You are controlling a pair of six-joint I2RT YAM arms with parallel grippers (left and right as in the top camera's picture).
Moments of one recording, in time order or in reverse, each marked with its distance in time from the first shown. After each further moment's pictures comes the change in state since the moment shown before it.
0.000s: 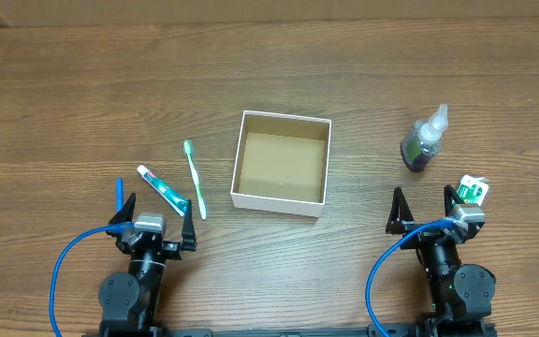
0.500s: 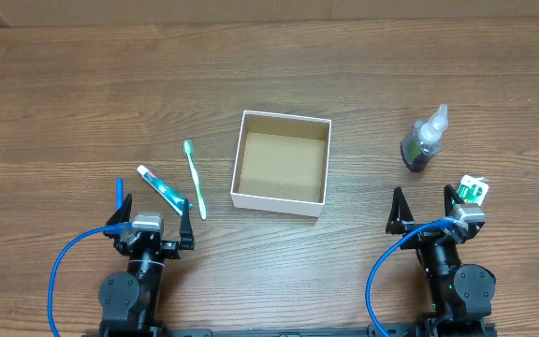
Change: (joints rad) left arm 0.000 0.000 0.000 -0.005 -0.039 0.000; right arm 0.000 0.000 0.000 0.000 0.000 0.000
